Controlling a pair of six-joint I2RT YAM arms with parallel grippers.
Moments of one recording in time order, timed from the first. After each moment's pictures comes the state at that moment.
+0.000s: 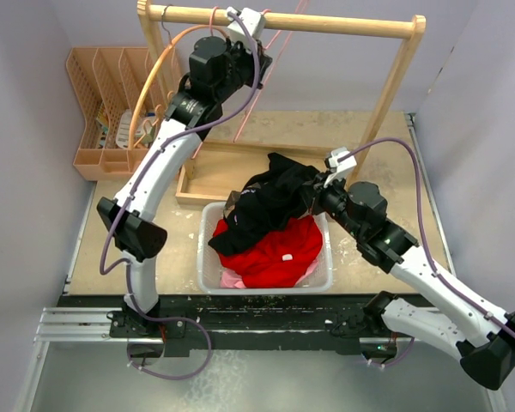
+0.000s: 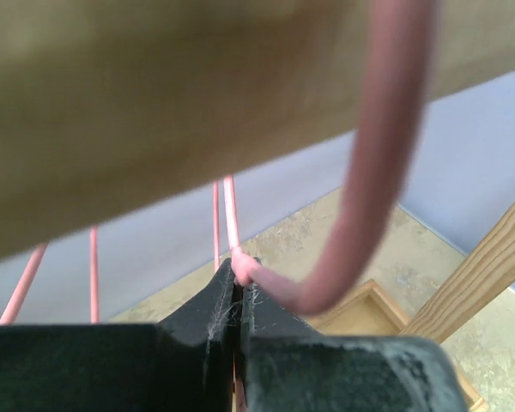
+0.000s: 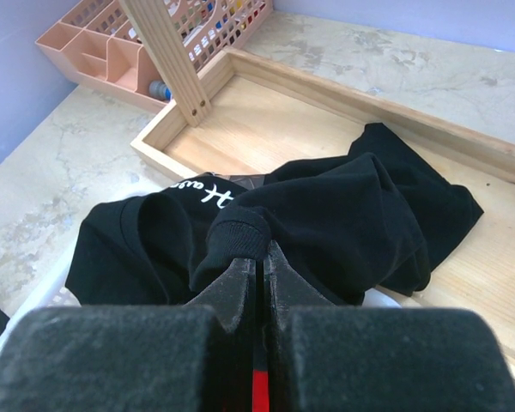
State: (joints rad) left arm -0.53 1.98 2.34 -0.32 0.09 -0.03; right arm 0.68 0.91 0.81 -0.07 0.11 0.20
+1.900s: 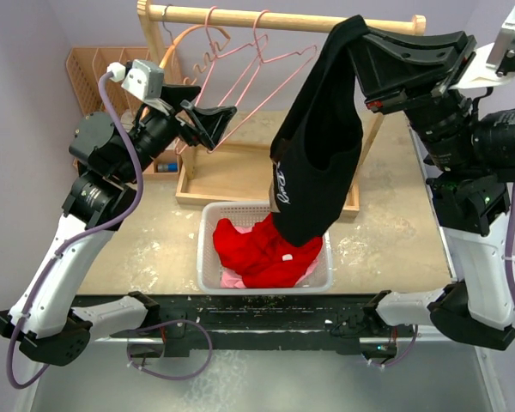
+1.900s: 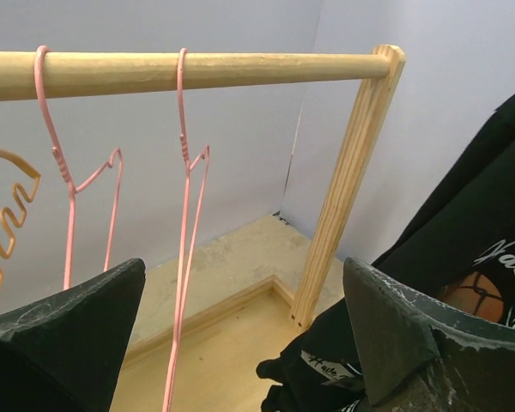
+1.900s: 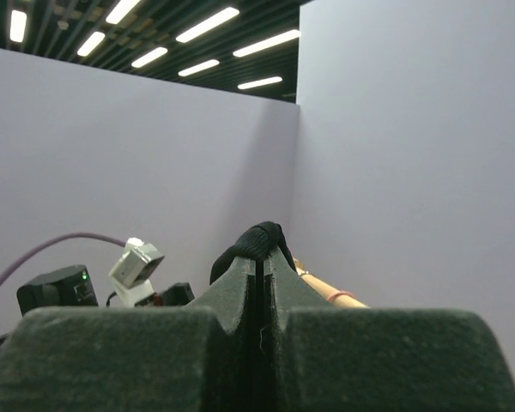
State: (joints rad) left arm -0.53 1.13 1.57 -0.16 0.18 -0.21; right arm 0.68 1.28 2.10 -0.07 -0.21 0.11
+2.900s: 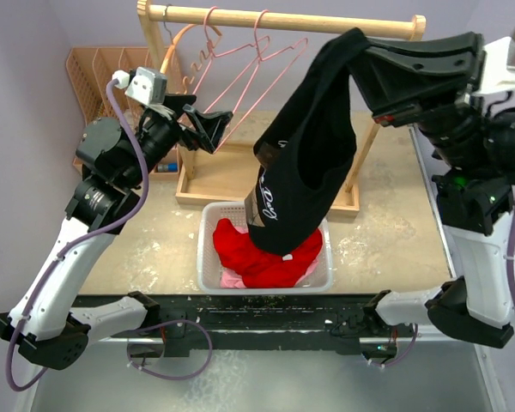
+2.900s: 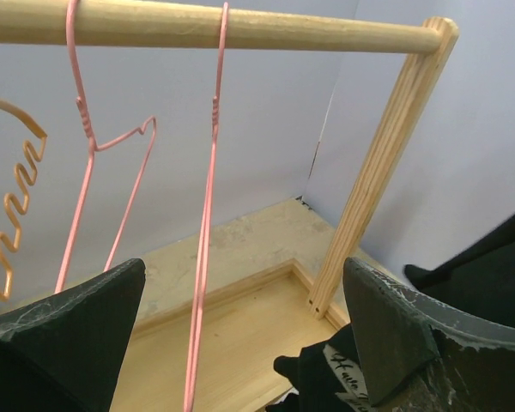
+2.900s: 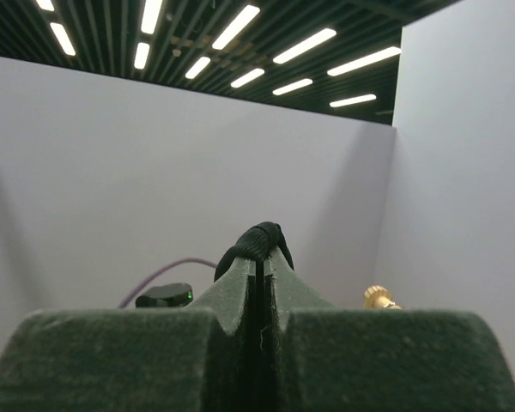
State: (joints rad) left arm -0.53 1.10 1.51 -0.17 0.10 -0.20; right arm 0.68 1.33 2.17 0.00 -0.40 0.29
